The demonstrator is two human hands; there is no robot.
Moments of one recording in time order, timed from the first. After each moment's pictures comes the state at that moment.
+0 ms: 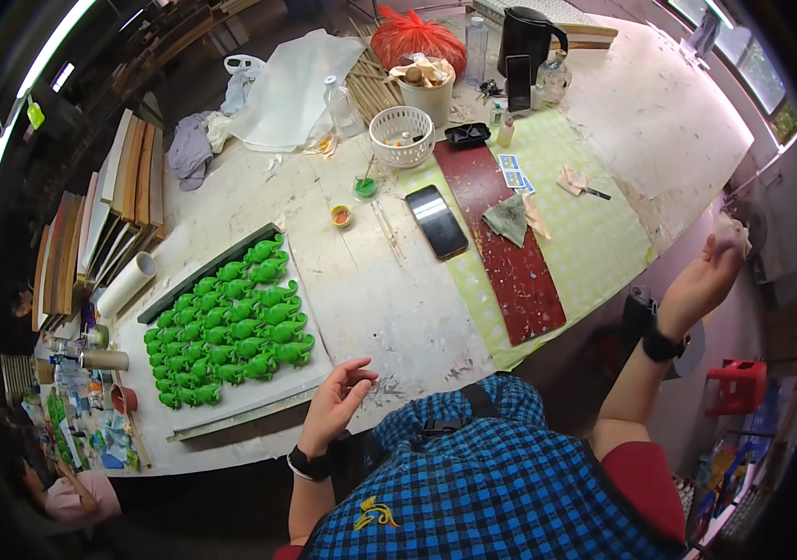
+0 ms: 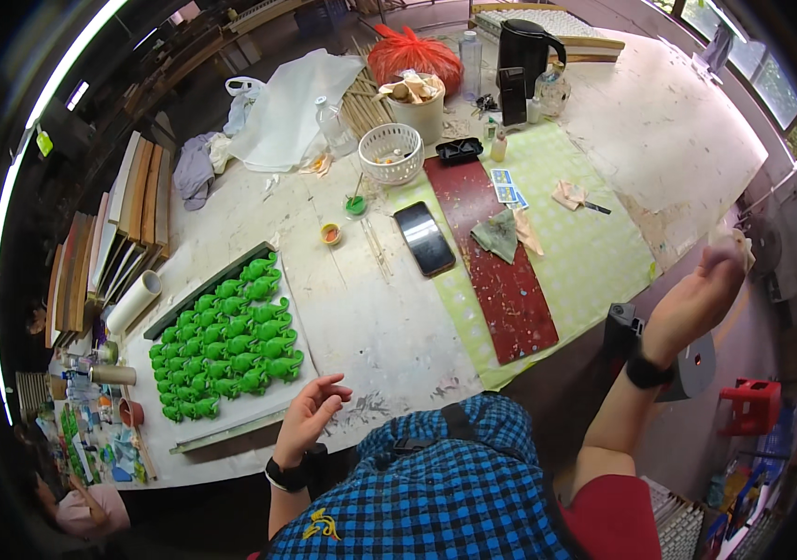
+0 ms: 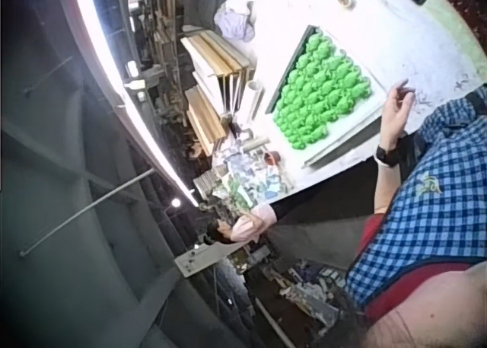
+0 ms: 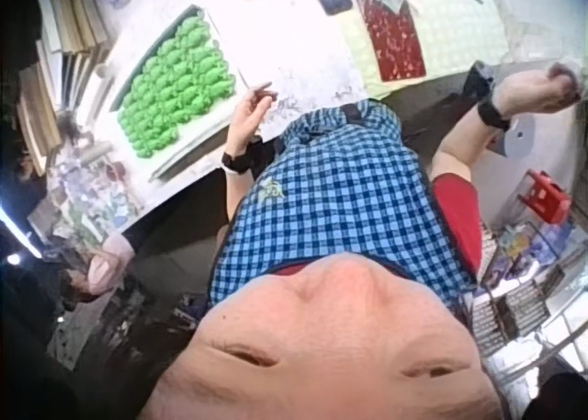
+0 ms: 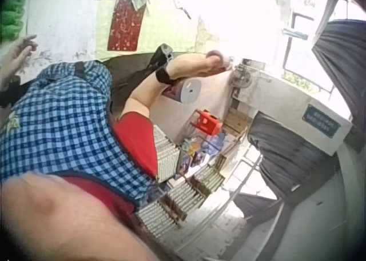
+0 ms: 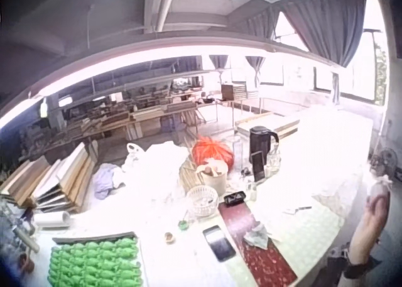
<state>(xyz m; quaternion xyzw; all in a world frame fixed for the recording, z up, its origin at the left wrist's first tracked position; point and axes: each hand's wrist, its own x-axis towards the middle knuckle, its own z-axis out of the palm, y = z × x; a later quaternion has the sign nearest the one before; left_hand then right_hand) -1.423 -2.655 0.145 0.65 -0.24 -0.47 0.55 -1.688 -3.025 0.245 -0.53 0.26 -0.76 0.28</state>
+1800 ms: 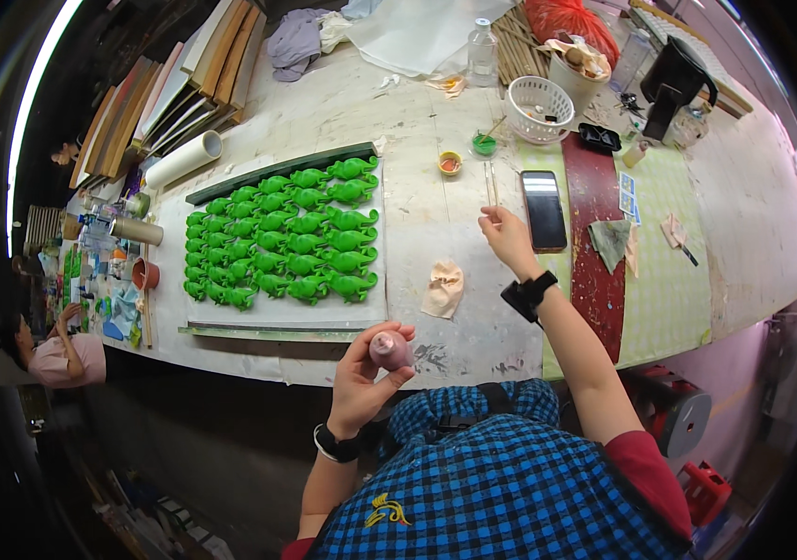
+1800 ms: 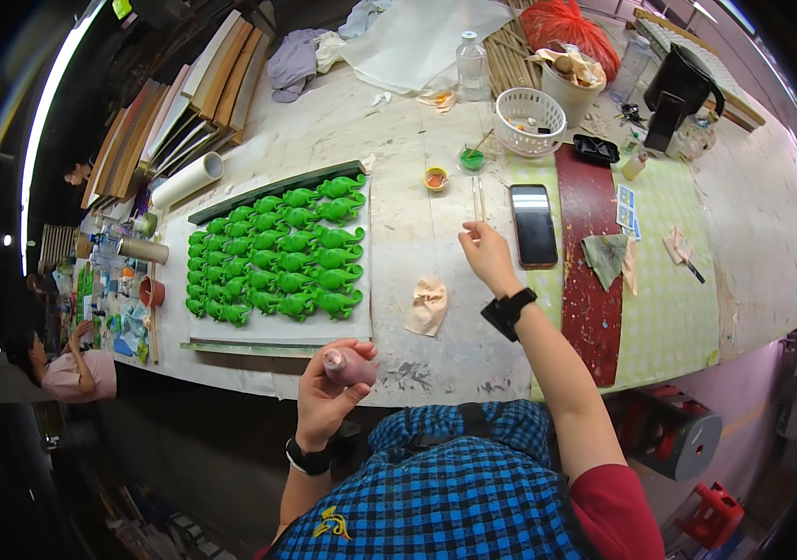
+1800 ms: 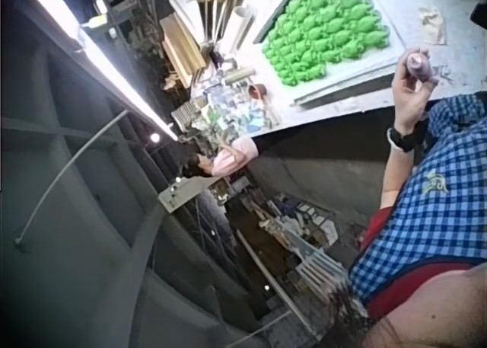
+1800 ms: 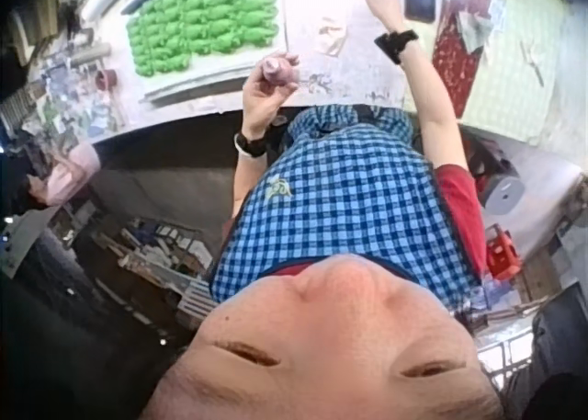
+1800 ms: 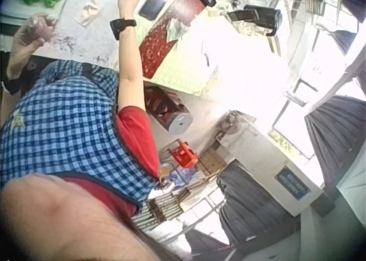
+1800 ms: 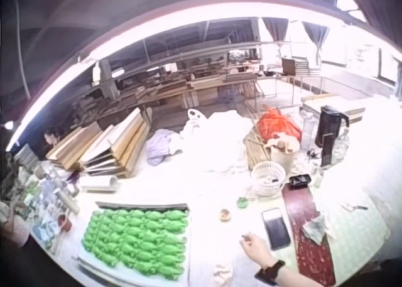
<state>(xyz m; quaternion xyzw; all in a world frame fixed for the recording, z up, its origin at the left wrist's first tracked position) -1.433 -2.638 0.161 0.62 -0.17 -0.28 0.72 -1.382 -2.934 0.003 -0.83 0.23 -0.10 0.50</state>
